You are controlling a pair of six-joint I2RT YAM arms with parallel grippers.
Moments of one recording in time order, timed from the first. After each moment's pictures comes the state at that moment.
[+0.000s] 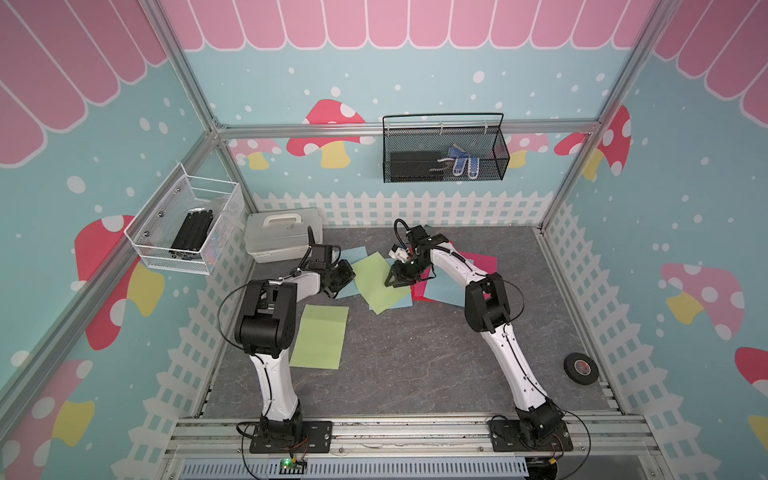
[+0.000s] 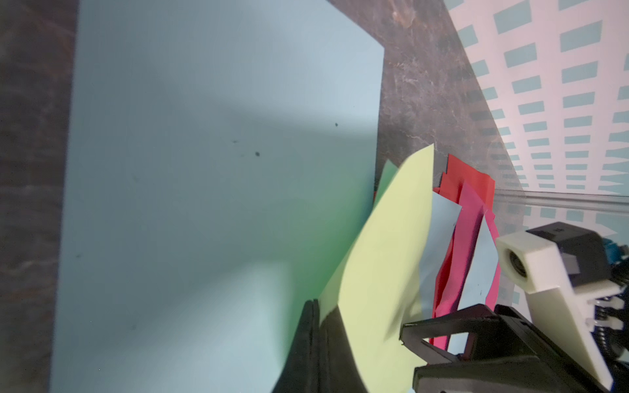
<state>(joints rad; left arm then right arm) -0.10 1.99 1.21 -0.06 0.38 -0.73 0.48 2.67 2.44 -1.04 -0.71 0.21</state>
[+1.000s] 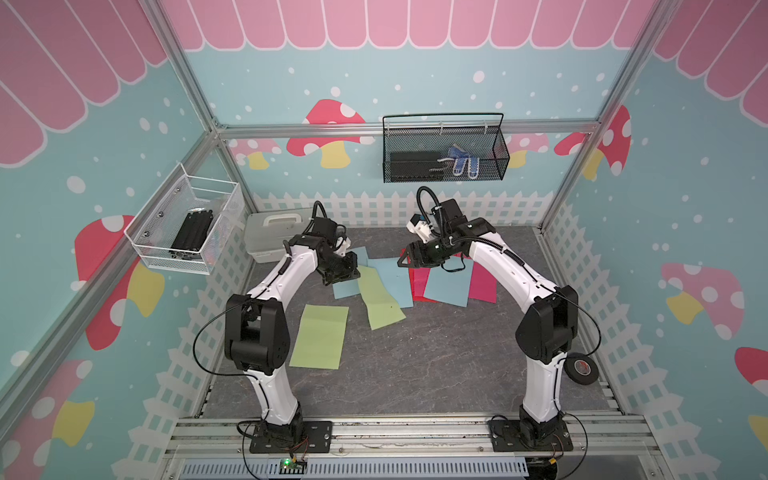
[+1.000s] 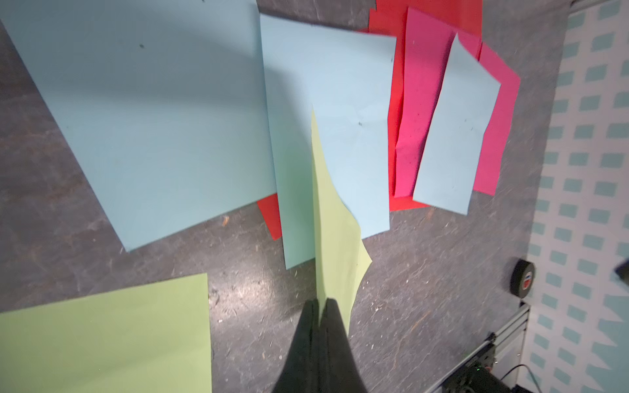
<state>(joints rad) -0.20 1.81 1.54 -0.92 0.41 -0.29 0.48 1.98 1.91 -0.93 -0.56 0.21</state>
